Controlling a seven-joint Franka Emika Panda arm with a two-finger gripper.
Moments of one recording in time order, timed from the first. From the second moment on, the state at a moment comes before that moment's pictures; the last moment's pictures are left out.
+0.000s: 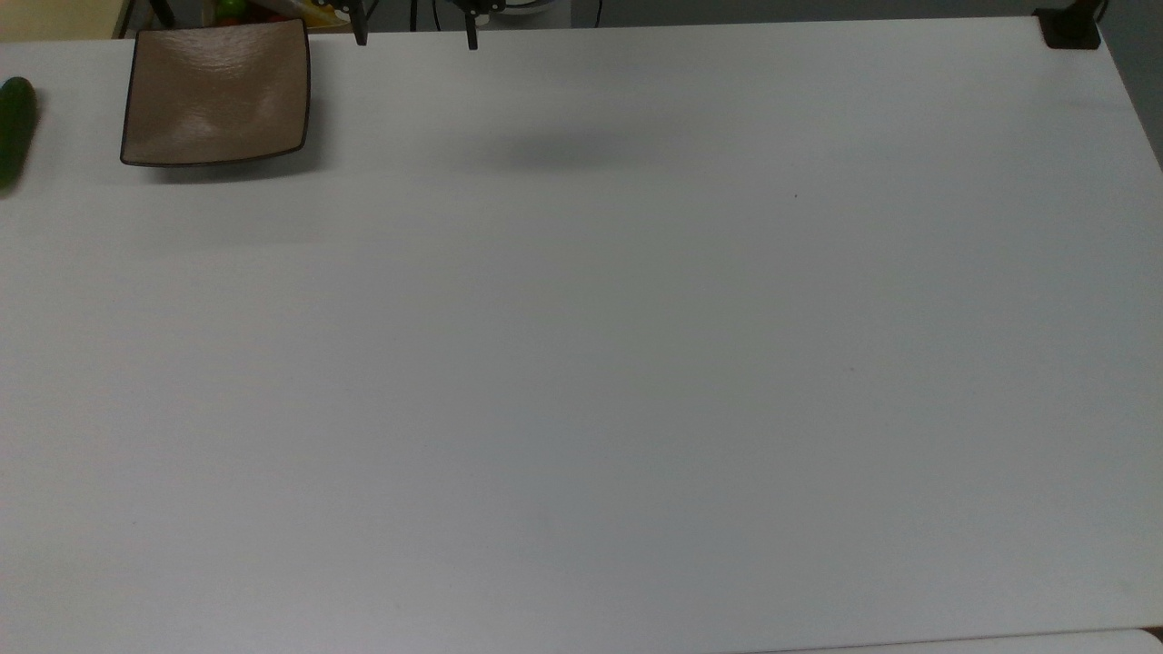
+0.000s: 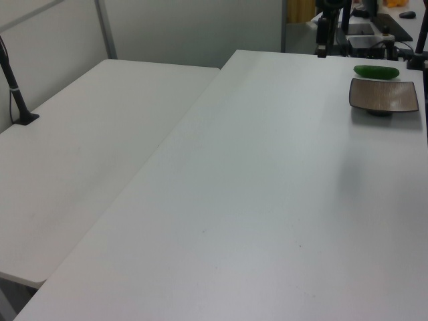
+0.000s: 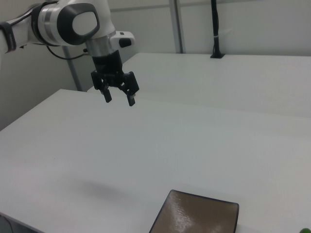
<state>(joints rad) 0.02 -0.01 0.00 -1.66 -0.04 1.67 -0.05</state>
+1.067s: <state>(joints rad) 0.02 -0.03 -0.12 -1.67 -0.03 1.70 -0.20</state>
